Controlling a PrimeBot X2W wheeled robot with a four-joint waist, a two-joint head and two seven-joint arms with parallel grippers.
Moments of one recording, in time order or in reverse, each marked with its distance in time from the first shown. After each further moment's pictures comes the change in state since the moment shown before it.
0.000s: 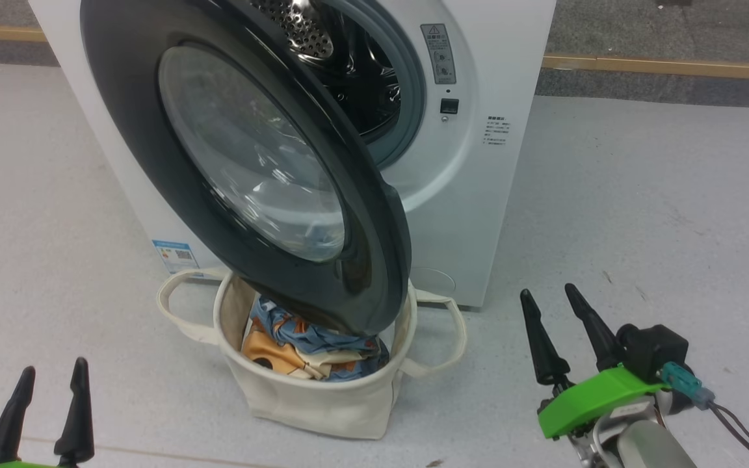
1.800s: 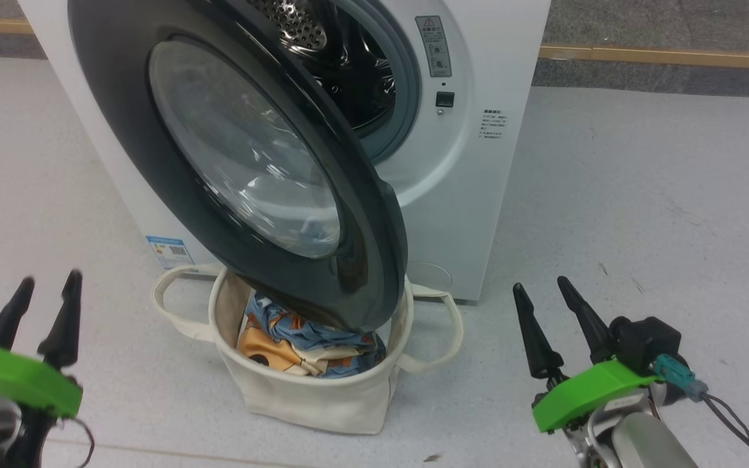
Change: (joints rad) left arm -0.432 0.200 -0.387 0.240 -0.376 -0.049 0.003; right arm -0.025 -0.002 0.020 0.012 -0.002 0.000 0.000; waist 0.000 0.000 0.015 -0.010
